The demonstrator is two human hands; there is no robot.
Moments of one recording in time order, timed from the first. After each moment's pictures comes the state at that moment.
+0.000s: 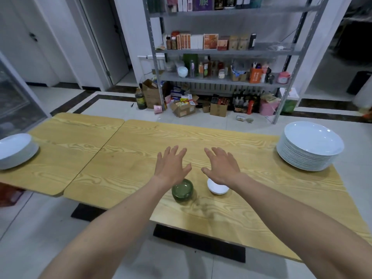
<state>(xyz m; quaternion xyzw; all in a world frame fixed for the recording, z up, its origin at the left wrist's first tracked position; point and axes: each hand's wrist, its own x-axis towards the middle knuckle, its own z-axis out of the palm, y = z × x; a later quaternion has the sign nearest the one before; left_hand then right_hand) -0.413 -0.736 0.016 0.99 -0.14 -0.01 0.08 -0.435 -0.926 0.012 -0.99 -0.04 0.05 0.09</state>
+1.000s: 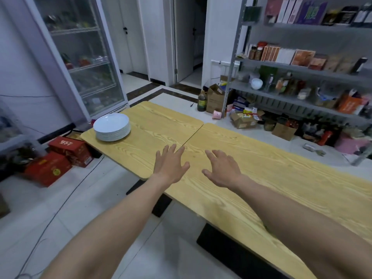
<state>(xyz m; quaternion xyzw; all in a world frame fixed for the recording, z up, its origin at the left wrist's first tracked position) -0.390 -0.385 0.028 1.00 0.03 0.03 0.09 -0.362 -0.579 0.034 -0.98 -0.21 0.04 0.06</state>
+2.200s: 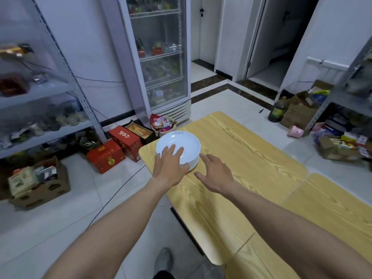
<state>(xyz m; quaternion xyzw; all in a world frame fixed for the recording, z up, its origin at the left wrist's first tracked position) -0.191 -0.005 -0.020 0.97 0.22 0.04 0.11 -0.108 -0.166 -0.023 -0.91 -0.36 0.10 0.16</state>
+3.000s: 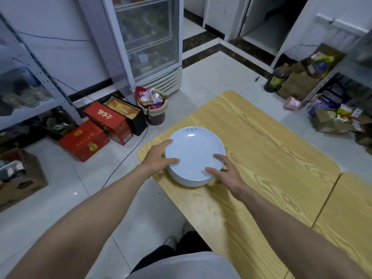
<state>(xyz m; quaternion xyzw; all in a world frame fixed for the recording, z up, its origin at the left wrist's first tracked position) -0.102 0.210 -0.123 0.81 0.24 -0.06 0.53 -0.035 -0.052 -0.116 -0.77 -0.03 0.30 0.56</state>
